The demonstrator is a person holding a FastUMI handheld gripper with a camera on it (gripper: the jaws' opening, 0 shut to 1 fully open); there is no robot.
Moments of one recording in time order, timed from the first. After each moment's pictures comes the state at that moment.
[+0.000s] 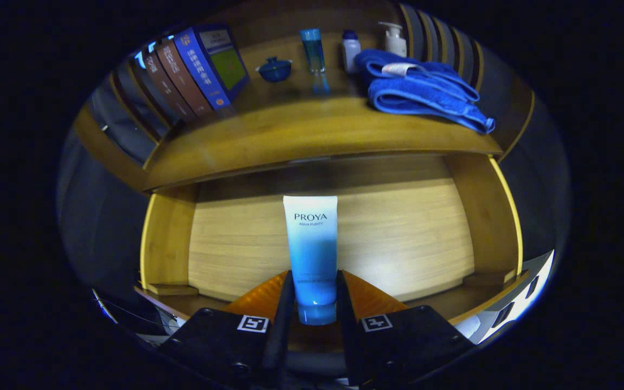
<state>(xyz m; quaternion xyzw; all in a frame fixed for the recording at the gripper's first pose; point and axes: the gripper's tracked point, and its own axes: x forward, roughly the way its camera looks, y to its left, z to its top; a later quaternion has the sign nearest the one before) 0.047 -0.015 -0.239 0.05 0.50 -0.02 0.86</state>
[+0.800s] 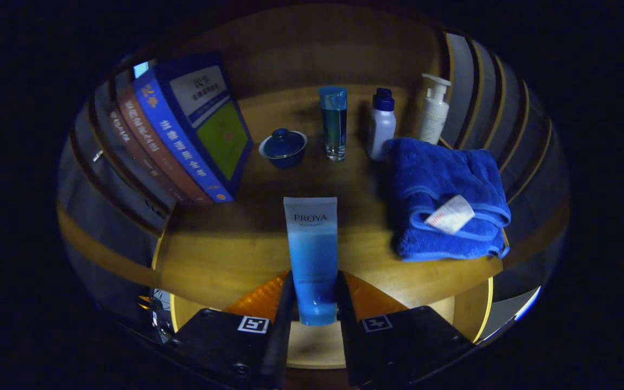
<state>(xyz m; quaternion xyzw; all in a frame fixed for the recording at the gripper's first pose) 0.243 -0.011 -0.206 0.03 0.46 -0.03 0.89</state>
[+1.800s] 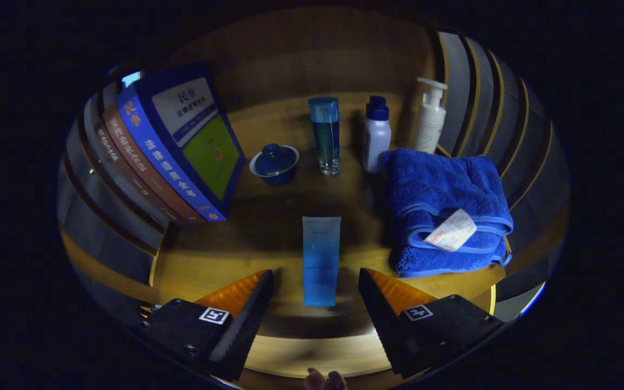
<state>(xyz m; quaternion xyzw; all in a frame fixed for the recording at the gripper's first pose) 0.240 -0.013 -0.183 0.05 0.40 -0.03 0.91</state>
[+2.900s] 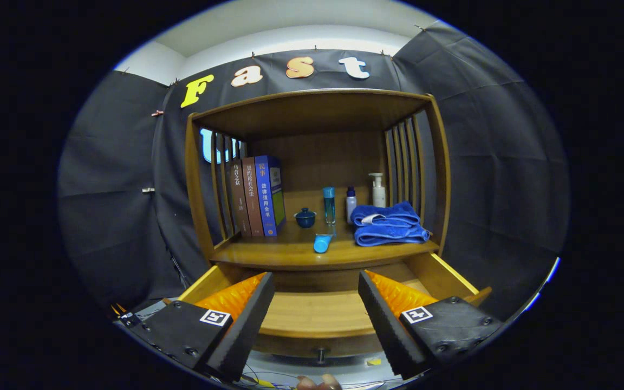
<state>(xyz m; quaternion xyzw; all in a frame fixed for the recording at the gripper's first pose) -0.031 -0.003 -0.146 0.02 0.06 0.00 1.00</state>
